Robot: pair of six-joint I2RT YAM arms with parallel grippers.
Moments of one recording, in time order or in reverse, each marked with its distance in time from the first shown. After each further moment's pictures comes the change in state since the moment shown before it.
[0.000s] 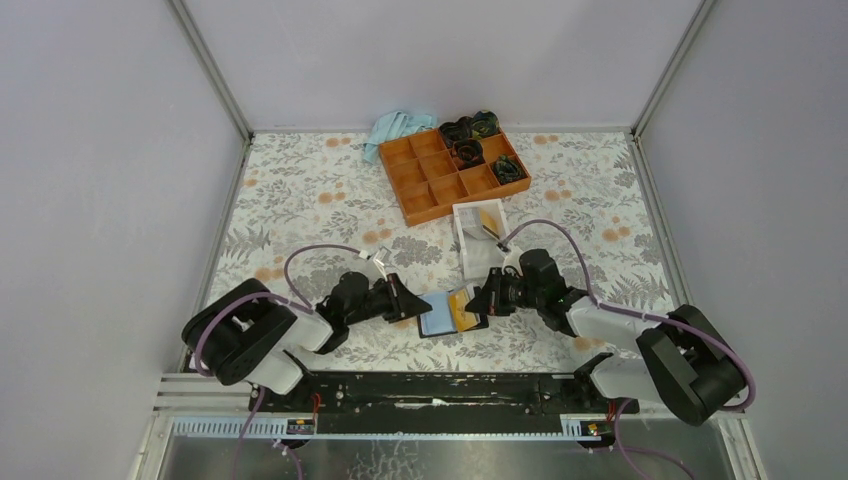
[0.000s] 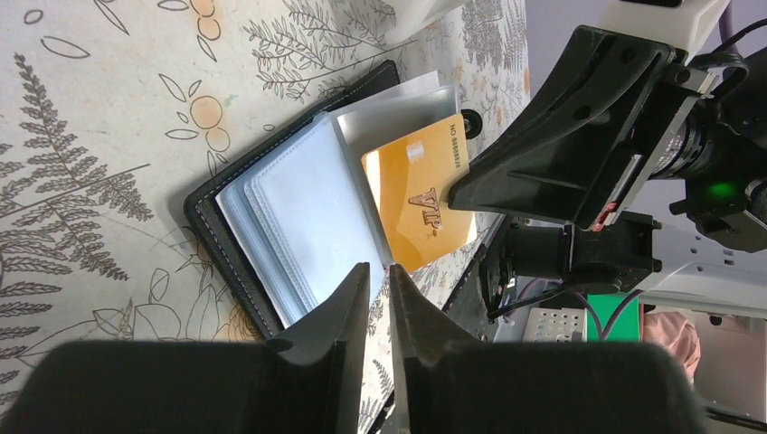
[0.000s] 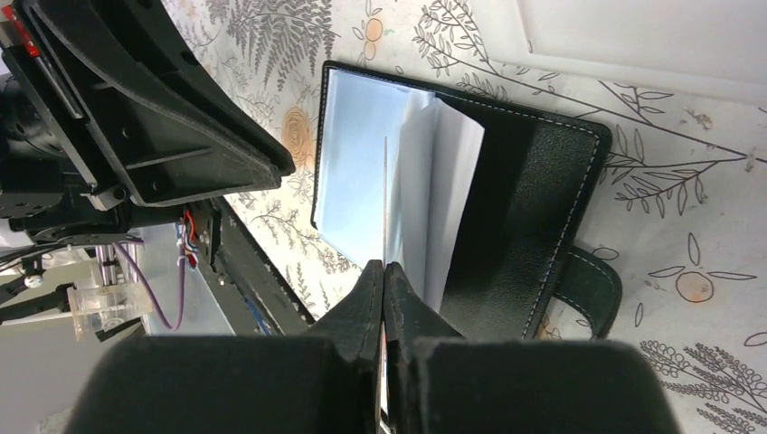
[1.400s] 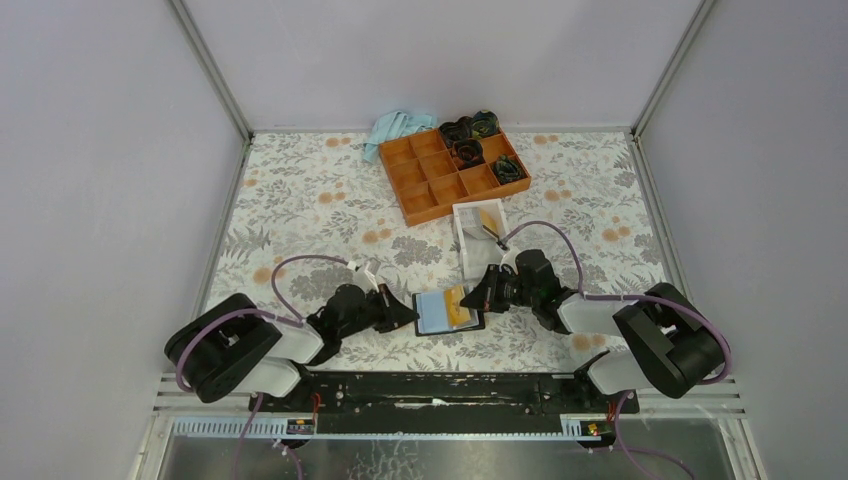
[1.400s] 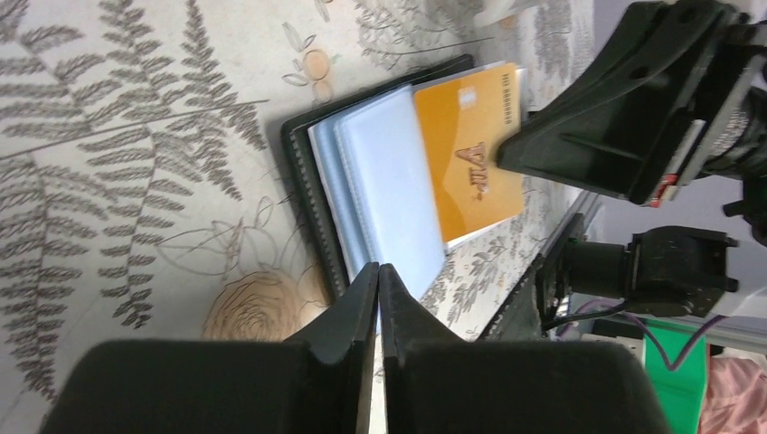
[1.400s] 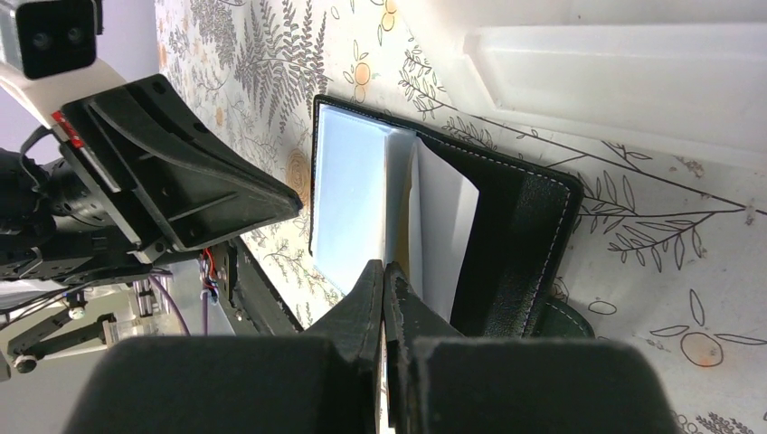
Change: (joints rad) left arm -0.041 -0.095 -0.092 -0.067 -0.156 0.032; right arm 0.001 0.148 -0.017 0.211 0.024 0.105
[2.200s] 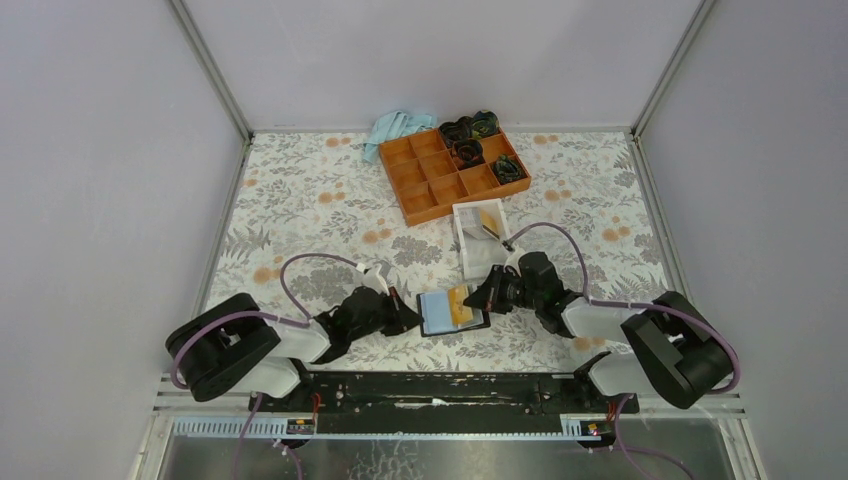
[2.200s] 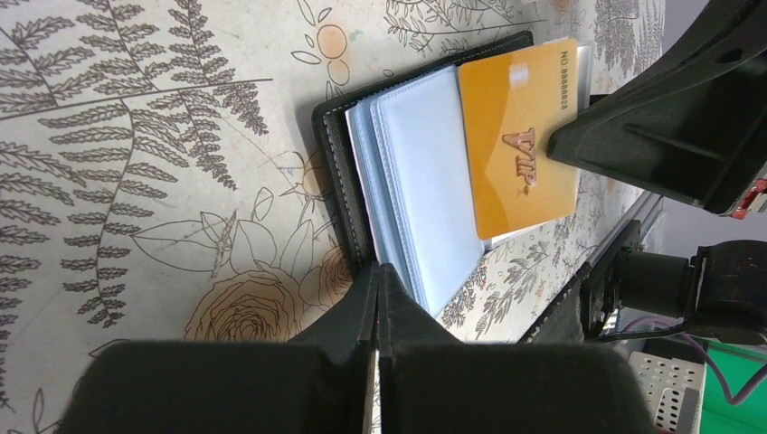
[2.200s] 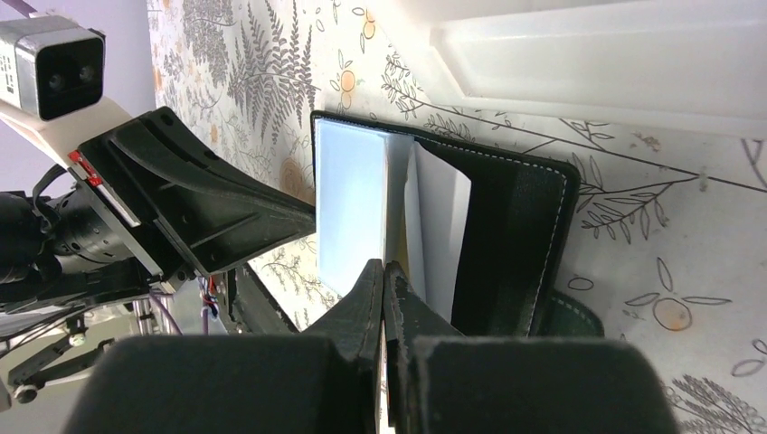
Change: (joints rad) left arm -0.123 0.006 0.068 -0.173 -0.160 0.010; right arm 0.000 -0.036 -0.021 -0.018 0.040 0.031
